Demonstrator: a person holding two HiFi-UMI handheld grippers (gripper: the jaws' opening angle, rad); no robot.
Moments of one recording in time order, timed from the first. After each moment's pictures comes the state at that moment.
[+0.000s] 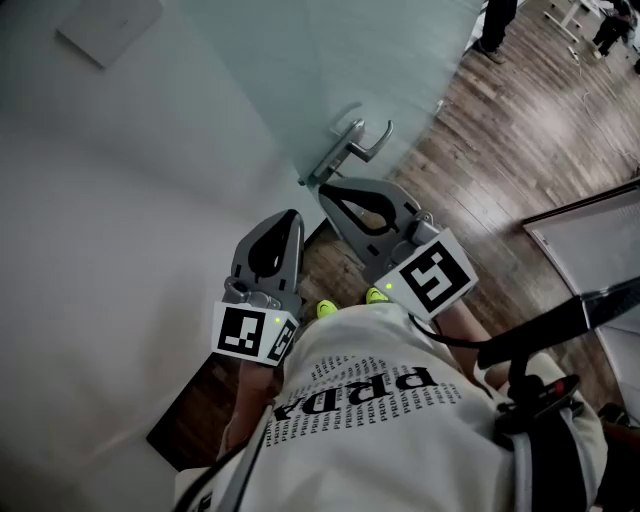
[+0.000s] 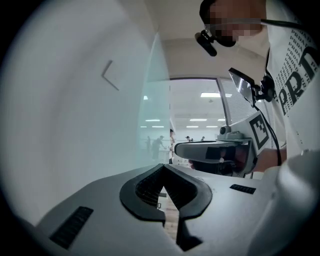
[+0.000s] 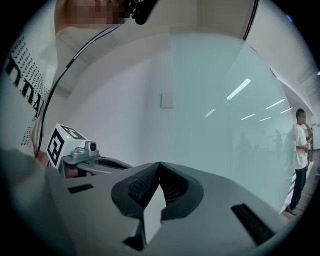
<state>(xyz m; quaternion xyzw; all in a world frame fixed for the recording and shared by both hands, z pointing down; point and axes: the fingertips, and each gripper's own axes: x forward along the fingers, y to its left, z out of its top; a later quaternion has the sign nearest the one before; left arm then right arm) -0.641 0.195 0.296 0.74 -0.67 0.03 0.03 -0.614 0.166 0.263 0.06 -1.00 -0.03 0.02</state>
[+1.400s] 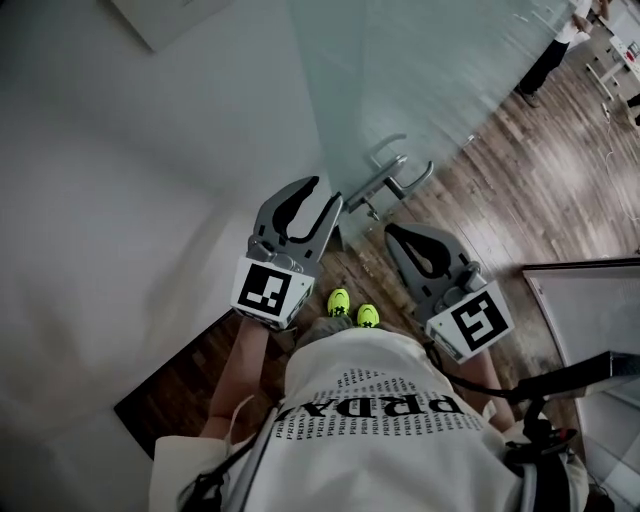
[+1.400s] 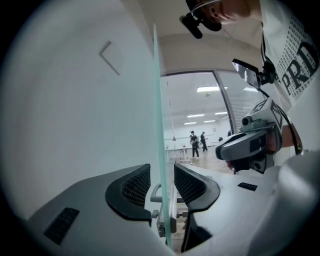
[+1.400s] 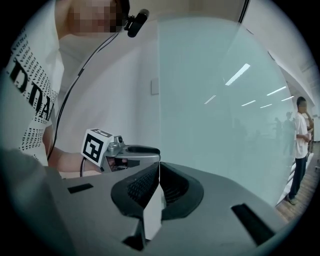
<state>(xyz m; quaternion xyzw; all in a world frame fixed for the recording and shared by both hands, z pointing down) -0.697 0.121 0.312 0.74 -0.67 0.06 -0.01 -0.604 0.132 0.300 0.05 -1.00 0.01 0.08</state>
